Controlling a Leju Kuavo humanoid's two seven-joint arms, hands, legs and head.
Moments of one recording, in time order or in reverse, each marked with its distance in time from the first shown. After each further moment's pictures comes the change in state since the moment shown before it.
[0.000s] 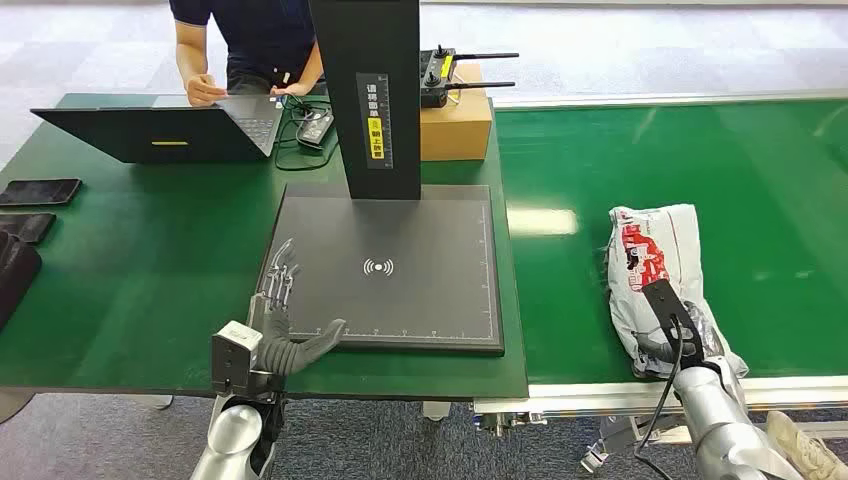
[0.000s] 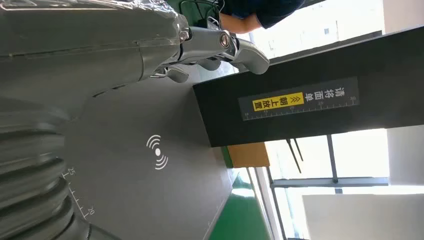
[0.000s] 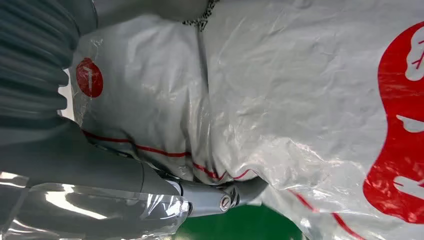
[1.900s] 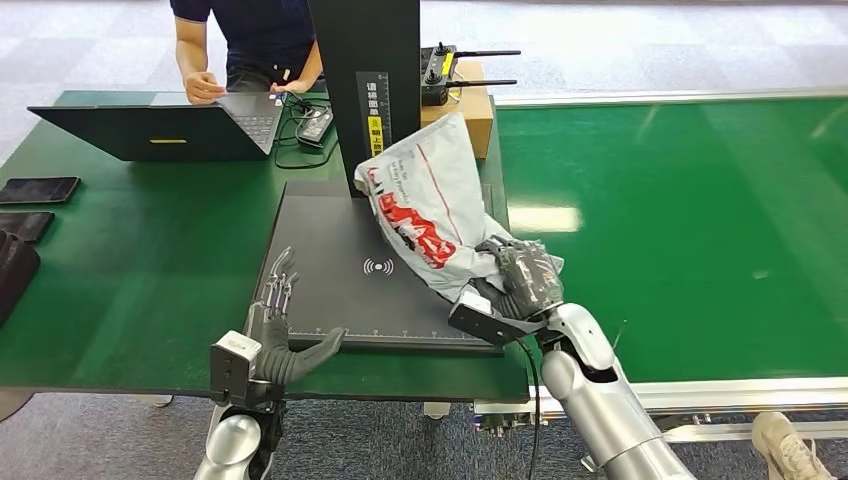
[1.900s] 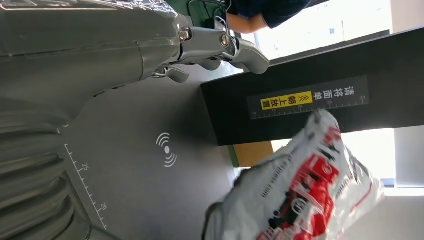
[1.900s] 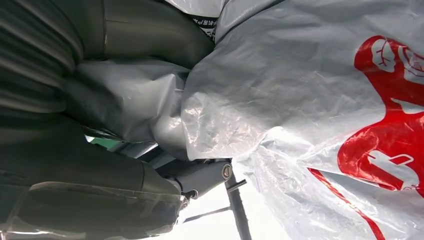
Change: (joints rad) left arm 0.037 0.004 -0.005 -0.025 -0.012 0.005 -0.002; right arm 0.154 0.188 0.717 -0.822 0.130 -0.065 -0.194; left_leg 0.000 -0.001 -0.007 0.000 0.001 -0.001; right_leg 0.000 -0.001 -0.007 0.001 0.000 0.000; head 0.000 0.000
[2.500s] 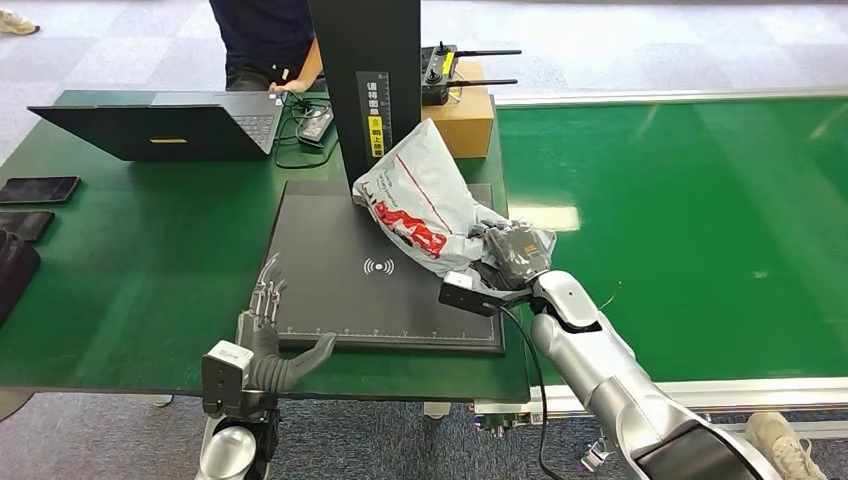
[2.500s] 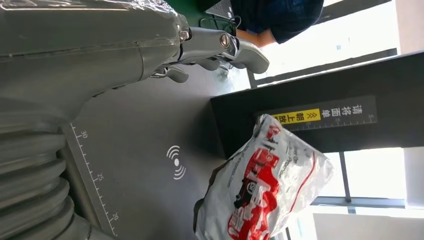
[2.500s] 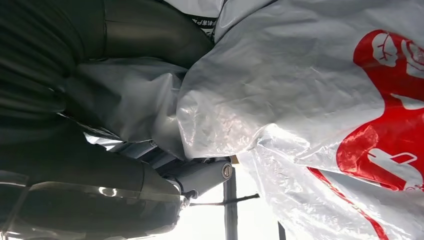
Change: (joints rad) left arm 0.050 0.000 0.005 -0.050 -0.001 0.050 0.012; right arm -0.296 0.033 0.130 0.525 0.045 -0.135 -0.043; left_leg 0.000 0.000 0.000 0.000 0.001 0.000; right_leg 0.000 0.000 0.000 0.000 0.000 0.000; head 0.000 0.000
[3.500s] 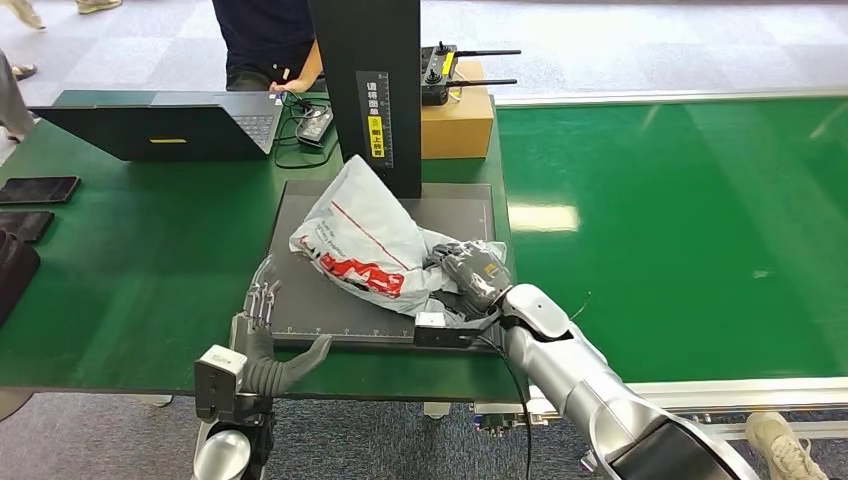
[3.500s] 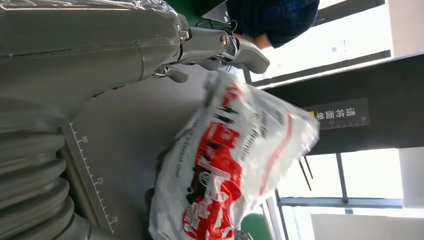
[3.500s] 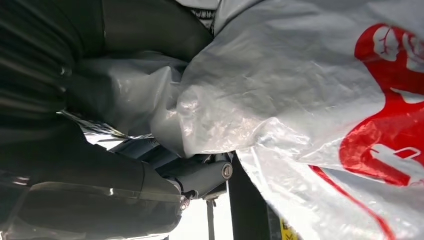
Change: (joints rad) left arm 0.018 -0.005 0.019 -0.038 -0.020 -0.019 0.000; right arm -0.013 0.076 0.110 0.096 -0.066 -0.050 -0.224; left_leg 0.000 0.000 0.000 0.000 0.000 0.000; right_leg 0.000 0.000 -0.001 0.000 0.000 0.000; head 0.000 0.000
